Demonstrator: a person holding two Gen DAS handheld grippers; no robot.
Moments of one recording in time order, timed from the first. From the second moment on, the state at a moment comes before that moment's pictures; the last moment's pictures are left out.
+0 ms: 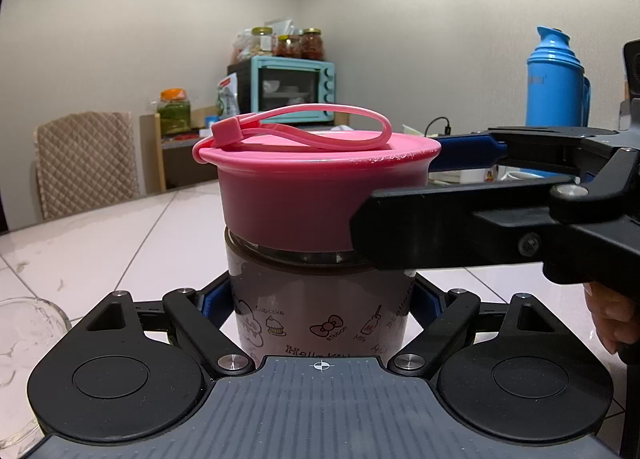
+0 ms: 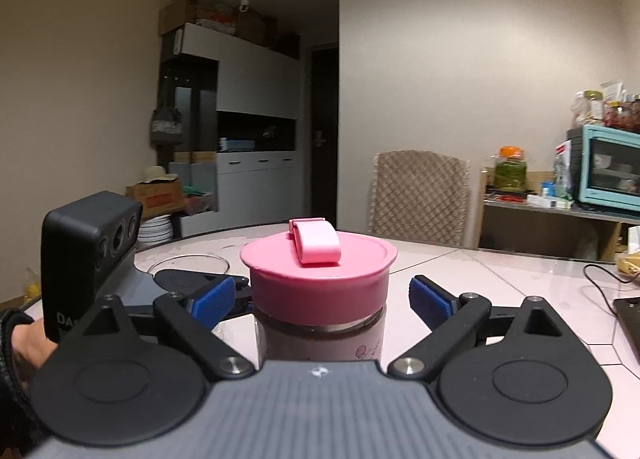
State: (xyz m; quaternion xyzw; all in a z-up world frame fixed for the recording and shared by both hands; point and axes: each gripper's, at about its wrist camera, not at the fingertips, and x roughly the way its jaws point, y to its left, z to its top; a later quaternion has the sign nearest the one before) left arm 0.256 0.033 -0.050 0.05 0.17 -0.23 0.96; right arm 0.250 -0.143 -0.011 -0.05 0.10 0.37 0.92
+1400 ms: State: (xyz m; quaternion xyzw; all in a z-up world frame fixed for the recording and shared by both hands) left arm 0.256 0.034 -0.050 0.05 0.17 -0.23 0.96; right arm 0.259 -0.104 -0.017 -0.04 0.12 0.31 0.94
